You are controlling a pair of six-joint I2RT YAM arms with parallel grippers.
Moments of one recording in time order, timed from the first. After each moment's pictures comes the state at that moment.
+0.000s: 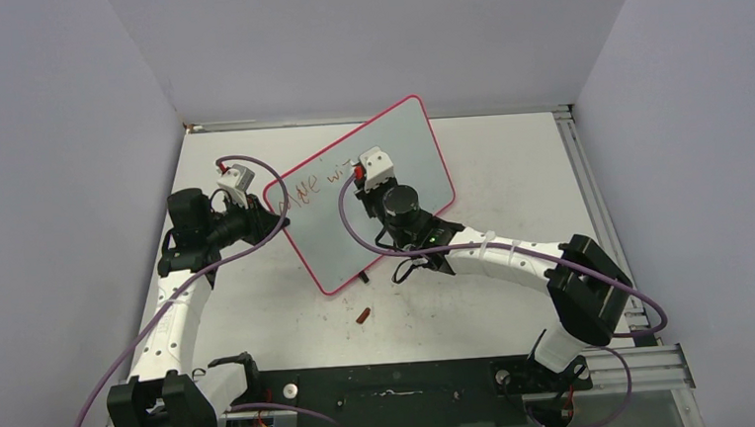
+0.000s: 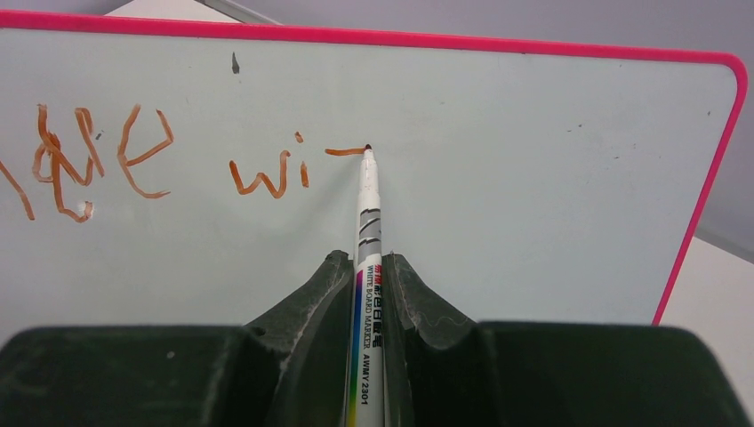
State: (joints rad) left arm 0.08 1.06 0.78 -0.25 0.78 0.00; right arm 0.91 1.59 1.05 0.44 0.44 -0.10
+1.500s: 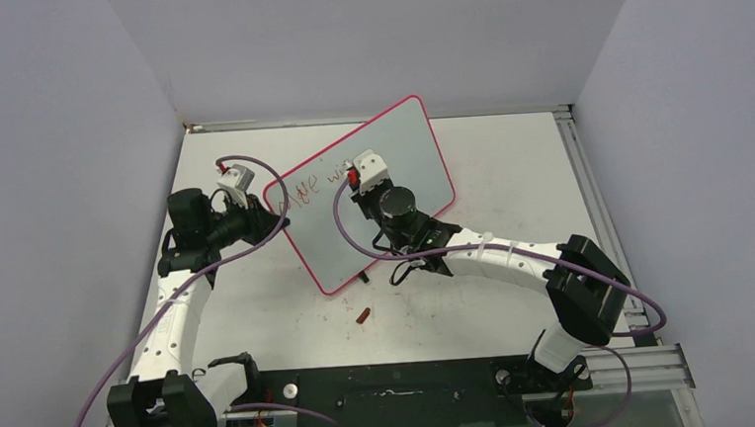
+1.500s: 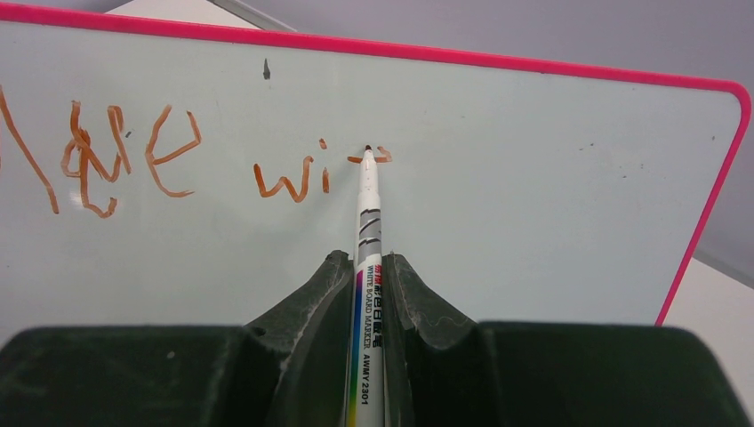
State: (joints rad) left arm 0.08 1.06 0.78 -0.25 0.78 0.00; right arm 0.93 1.60 1.06 0.45 0.44 -0.15
